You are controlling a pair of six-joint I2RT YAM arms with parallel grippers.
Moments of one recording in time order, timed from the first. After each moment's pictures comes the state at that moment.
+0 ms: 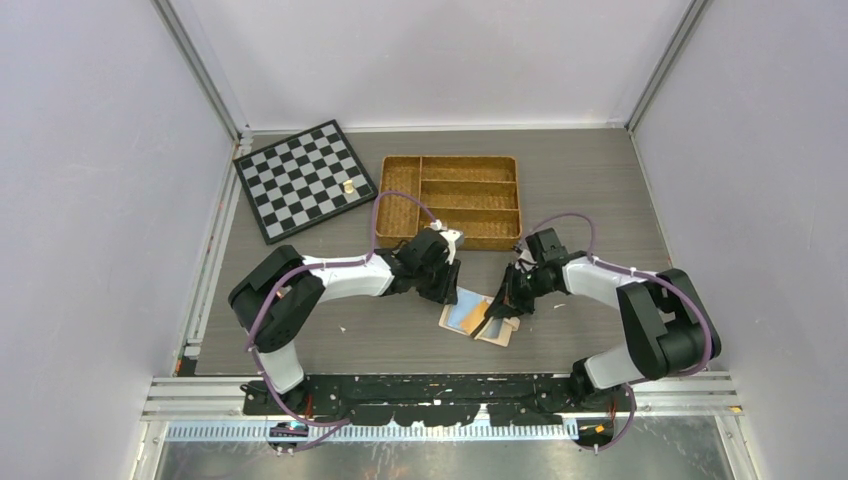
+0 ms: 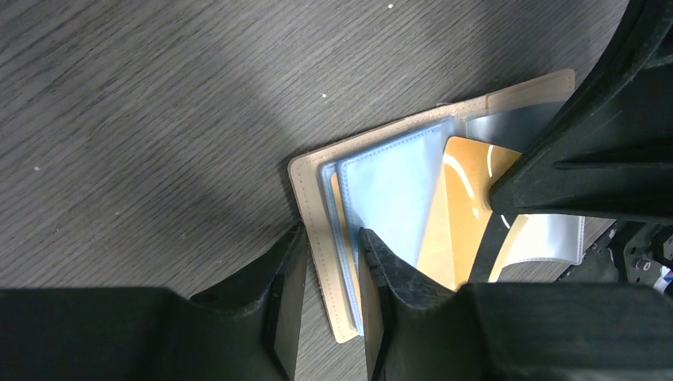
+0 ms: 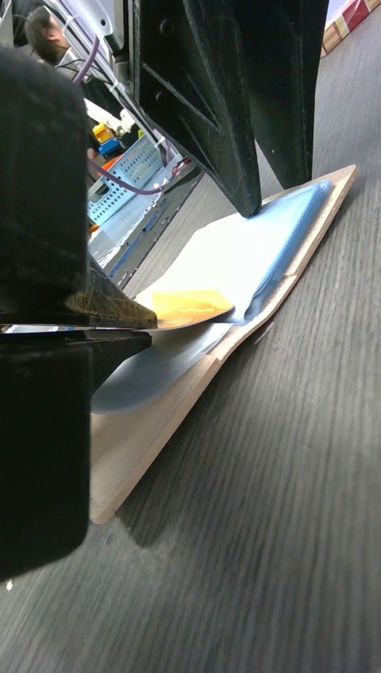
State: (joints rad) left arm -0.88 1.76 0.96 -0.09 0.18 -0.47; right arm 0.31 1.44 0.57 -0.35 -0.62 0.63
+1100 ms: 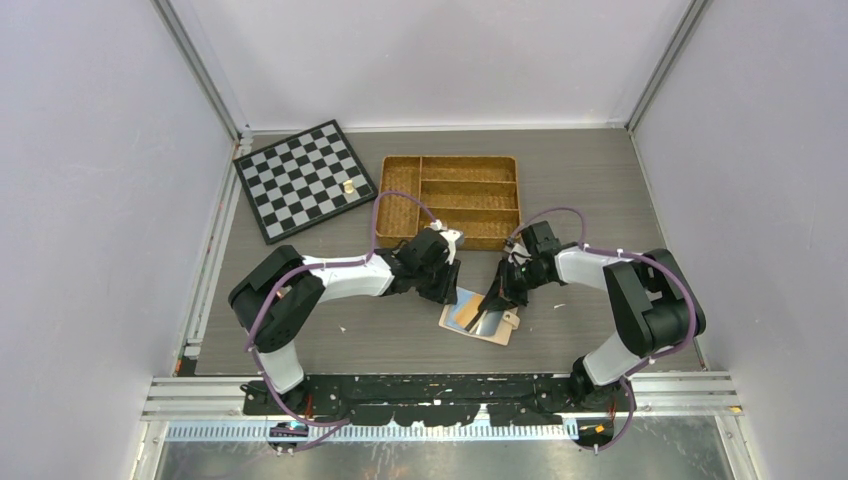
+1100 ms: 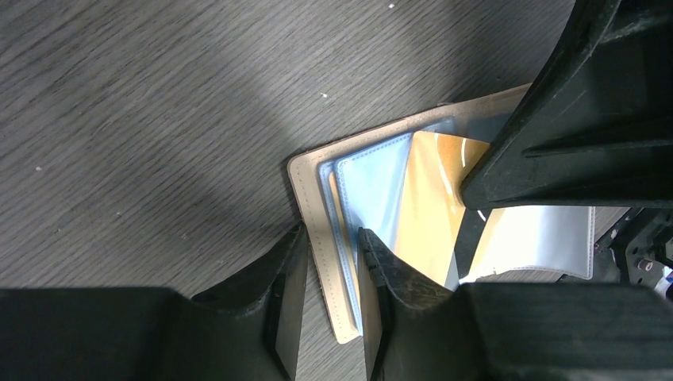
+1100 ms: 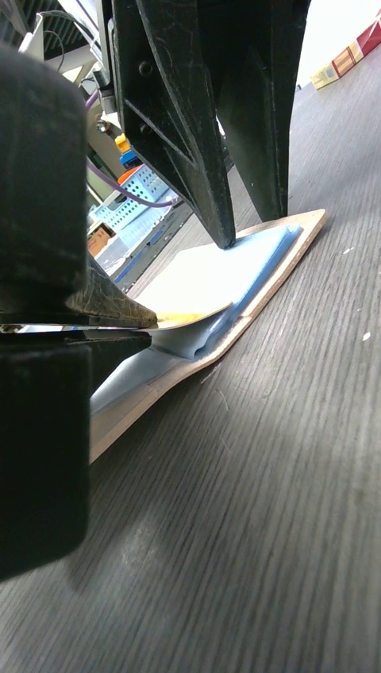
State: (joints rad) left arm -0.88 1.76 0.96 -0.09 0.18 -0.47; right arm 0.31 1.58 0.65 -0.32 -0.69 0.58
